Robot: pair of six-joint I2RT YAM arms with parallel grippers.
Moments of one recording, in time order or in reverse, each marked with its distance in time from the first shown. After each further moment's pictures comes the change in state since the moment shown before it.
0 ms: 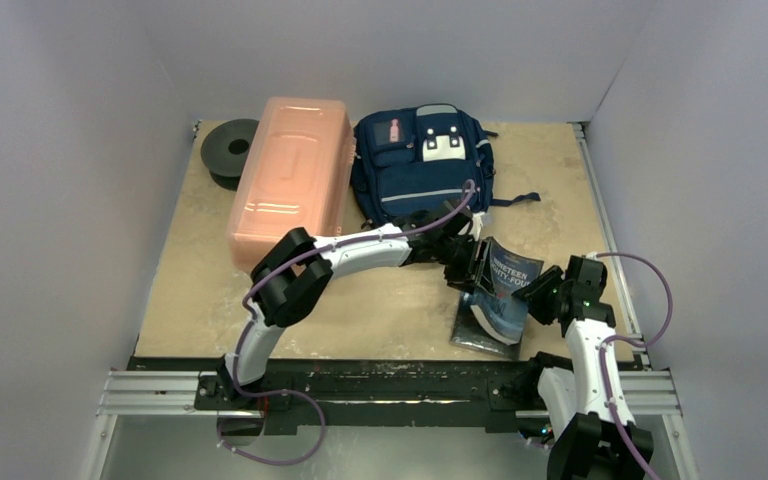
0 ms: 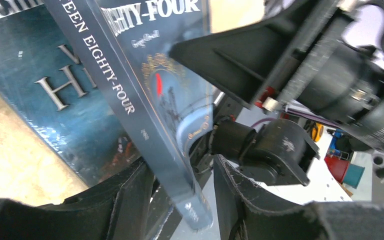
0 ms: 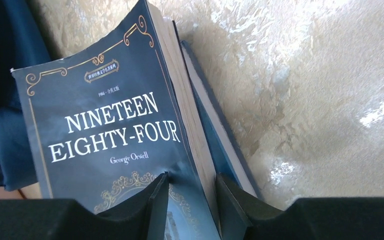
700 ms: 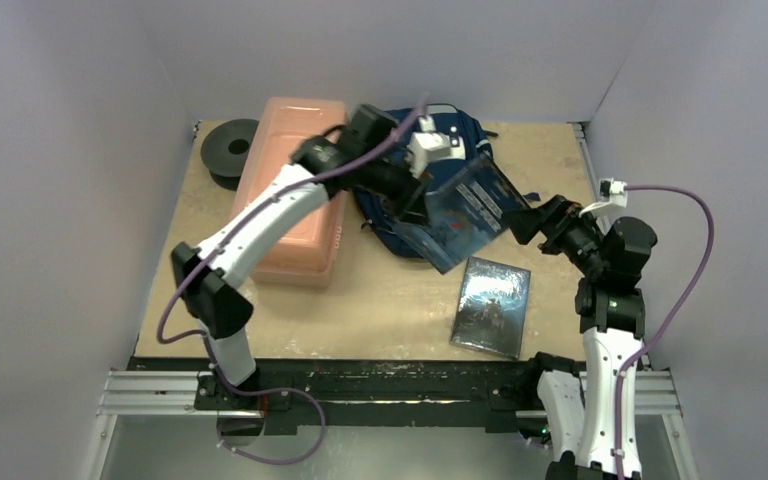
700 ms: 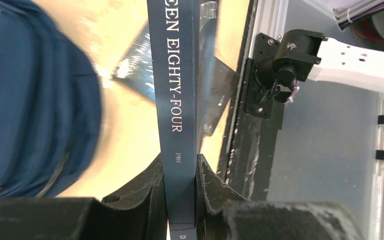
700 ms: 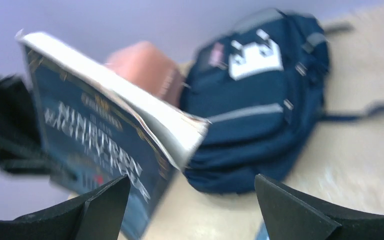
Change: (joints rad) left arm 0.236 -0.319 0.304 -0.627 0.121 0.945; right arm 0.024 -0.105 0.388 0.241 -0.391 -0.183
